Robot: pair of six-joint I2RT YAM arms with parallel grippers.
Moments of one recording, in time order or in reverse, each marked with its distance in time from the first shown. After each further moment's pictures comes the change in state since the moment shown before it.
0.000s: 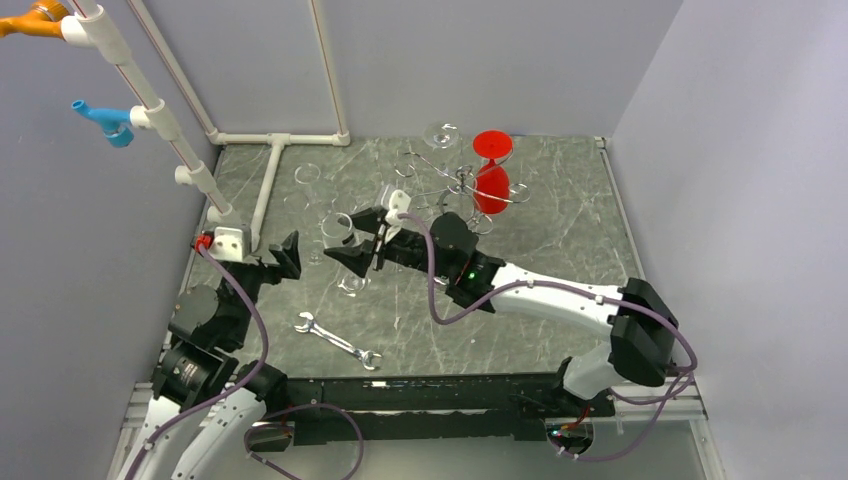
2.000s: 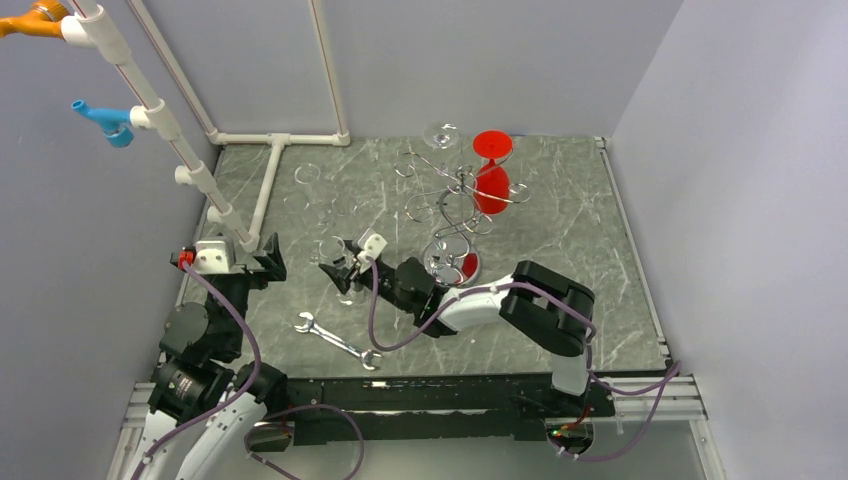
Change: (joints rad) left arm 0.000 -0.095 -0.033 0.007 -0.151 0.045; right arm 0.085 0.431 -0.143 0.562 0.346 -0.089
